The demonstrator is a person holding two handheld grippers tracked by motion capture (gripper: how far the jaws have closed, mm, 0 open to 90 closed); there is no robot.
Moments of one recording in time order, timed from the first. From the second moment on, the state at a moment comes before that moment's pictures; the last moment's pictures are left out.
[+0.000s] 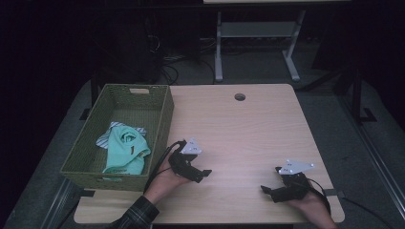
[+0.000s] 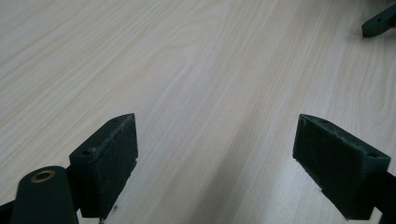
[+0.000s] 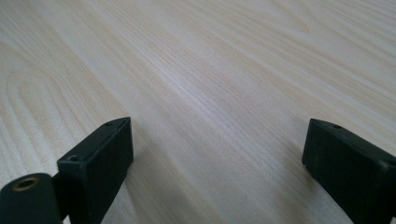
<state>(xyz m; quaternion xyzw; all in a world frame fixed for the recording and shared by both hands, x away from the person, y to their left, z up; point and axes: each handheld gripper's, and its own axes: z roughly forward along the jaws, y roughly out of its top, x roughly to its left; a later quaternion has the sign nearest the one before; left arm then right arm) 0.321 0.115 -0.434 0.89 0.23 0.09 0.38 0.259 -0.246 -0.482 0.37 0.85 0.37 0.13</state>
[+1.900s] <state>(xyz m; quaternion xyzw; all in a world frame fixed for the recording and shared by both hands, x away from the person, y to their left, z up) 0.332 0.117 -0.375 0.90 0.22 0.08 0.38 0.258 -0.247 -0.482 0.36 0.85 0.36 0.13</state>
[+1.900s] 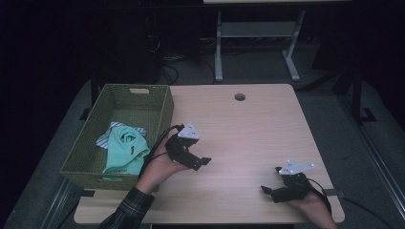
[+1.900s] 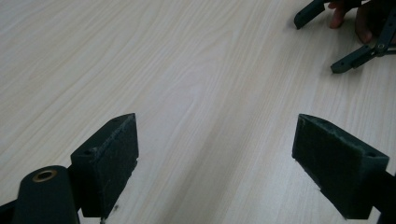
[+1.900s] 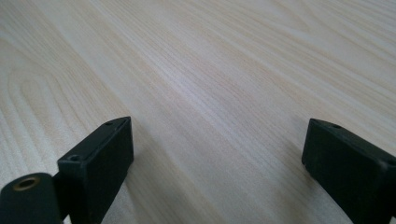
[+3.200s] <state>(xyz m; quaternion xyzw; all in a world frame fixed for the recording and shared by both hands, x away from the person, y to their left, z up) 0.338 0.173 -0.347 0.88 0.26 0.11 0.39 0.259 -0.247 -0.482 0.36 0.85 0.37 0.14</state>
